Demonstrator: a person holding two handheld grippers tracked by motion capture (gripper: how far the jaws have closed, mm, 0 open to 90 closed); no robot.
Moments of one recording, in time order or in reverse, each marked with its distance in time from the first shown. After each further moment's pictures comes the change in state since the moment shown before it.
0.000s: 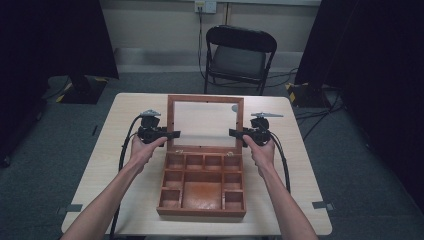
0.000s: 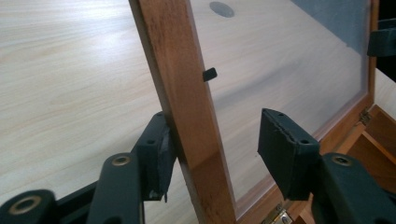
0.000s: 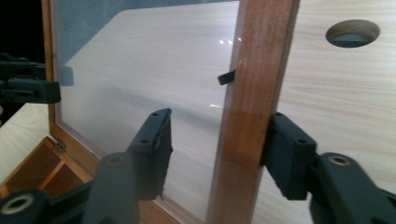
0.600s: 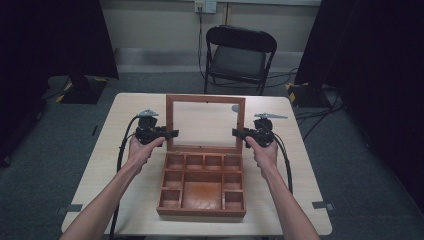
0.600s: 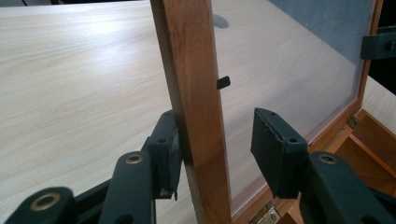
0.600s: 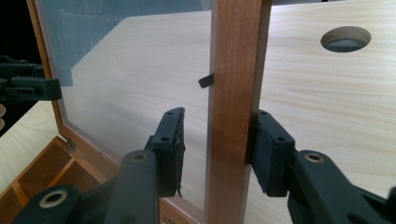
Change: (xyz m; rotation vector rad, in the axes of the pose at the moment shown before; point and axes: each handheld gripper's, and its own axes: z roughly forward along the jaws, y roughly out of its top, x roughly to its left) left arm -0.004 -0.001 -0.012 -0.047 -0.017 0.011; right arm 0.002 -0.002 -0.014 -0.025 0.009 0.000
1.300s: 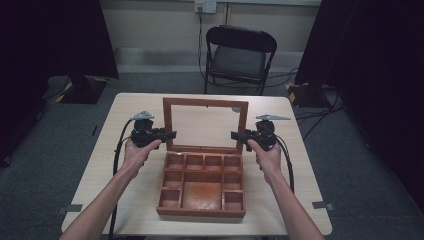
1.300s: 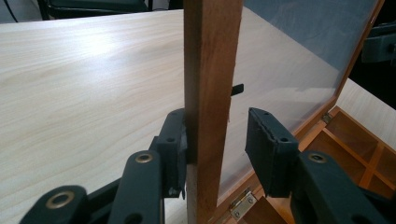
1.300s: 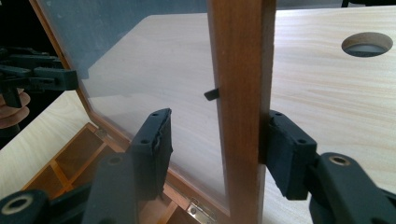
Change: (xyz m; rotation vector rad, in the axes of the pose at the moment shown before) left arm -0.006 -0.004 -0.018 -0.035 -0.038 0.037; right arm 0.012 0.000 -0.018 -0.003 0.057 -0.039
